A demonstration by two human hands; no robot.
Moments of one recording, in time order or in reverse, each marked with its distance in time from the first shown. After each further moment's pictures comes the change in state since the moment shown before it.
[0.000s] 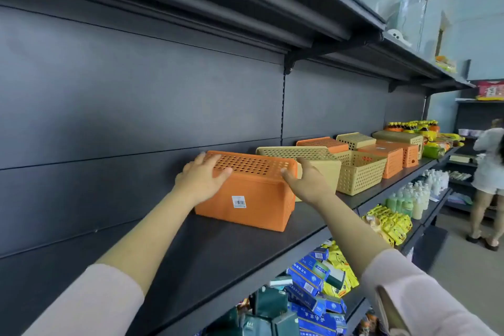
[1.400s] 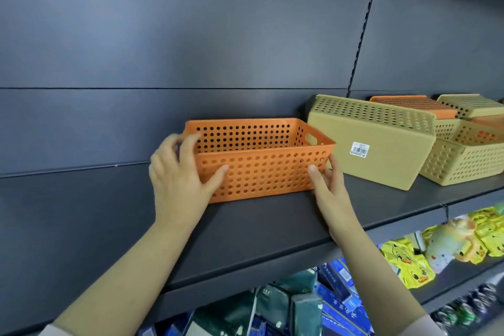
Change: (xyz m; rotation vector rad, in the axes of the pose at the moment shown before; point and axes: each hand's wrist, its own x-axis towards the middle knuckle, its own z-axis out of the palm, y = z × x) left_hand -0.054 -0.037 0.100 0.171 0.751 -0.143; right_hand 0.035 0.102 0.107 0.767 -0.234 -0.099
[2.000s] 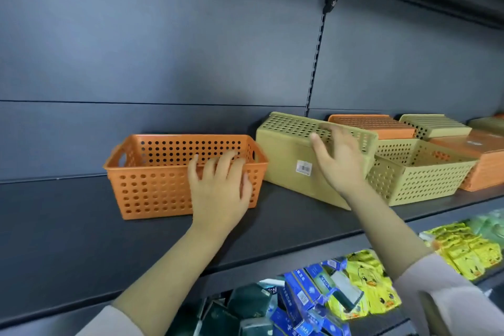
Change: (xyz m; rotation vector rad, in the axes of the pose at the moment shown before) left_hand -0.004 0.155 0.085 0.146 0.042 0.255; right_hand 0.103 -0.057 -0.140 -0.768 0.152 -0.384
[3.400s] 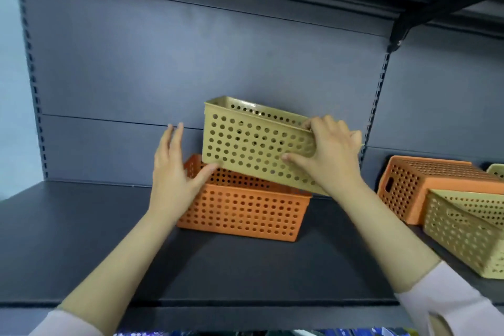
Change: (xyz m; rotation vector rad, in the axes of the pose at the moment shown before) left_hand 0.030 -0.129 -0.066 -0.357 0.051 -0.454; right_hand 0.038 -0.117 0.025 -0.165 0.031 -0.493
